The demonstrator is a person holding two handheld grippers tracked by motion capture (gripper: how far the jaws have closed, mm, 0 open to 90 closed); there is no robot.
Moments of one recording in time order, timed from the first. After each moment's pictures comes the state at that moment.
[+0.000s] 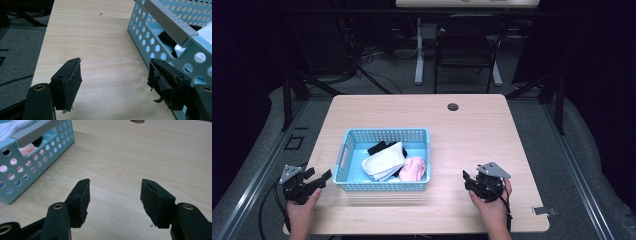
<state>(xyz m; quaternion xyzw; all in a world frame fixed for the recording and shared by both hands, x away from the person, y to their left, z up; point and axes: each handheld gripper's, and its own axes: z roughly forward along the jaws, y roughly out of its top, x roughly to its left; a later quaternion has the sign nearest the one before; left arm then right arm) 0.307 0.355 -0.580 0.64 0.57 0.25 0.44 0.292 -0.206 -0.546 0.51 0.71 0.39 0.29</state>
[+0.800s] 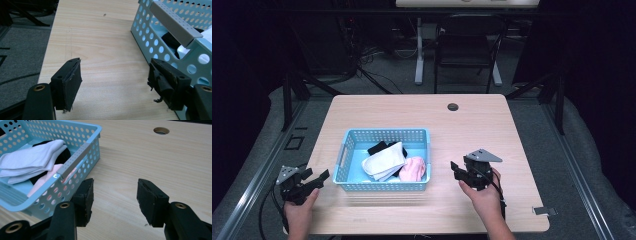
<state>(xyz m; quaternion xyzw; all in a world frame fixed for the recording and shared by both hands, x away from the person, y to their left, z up) 0.305 0.361 -0.580 0.63 0.58 0.25 0.45 0.311 -0.175 -0.507 0.50 0.73 0.42 0.23</state>
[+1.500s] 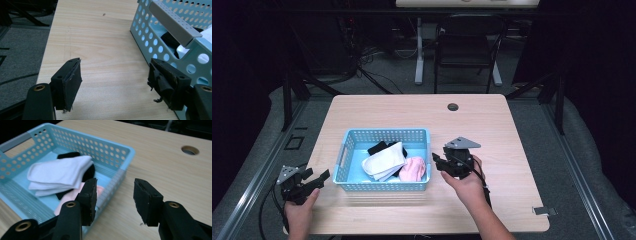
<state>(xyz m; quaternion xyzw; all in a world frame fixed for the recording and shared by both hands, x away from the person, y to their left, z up) 0.305 0.360 -0.580 0.63 0.58 0.25 0.45 0.331 -0.124 -0.479 0.45 0.76 0.42 0.21</state>
